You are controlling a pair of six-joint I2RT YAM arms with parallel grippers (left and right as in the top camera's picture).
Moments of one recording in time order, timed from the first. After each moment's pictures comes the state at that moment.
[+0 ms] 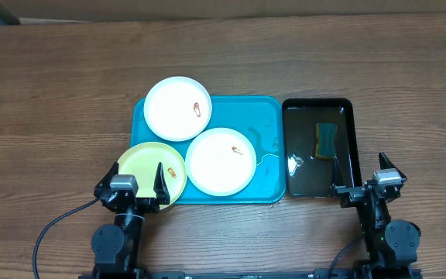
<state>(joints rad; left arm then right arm) -0.02 0.01 0.01 -0.08 0.02 -0.09 0.06 0.01 0.02 -0.04 -0.04 -0.02</state>
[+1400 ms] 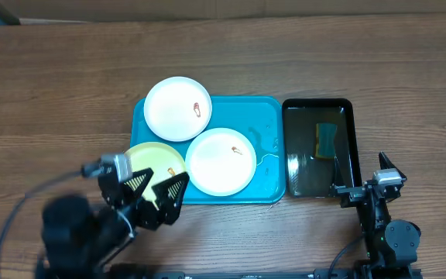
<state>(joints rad) -0.02 0.63 1.00 -0.99 0.56 -0.41 0.06 0.01 0.02 -0.04 -0.04 -0.02</state>
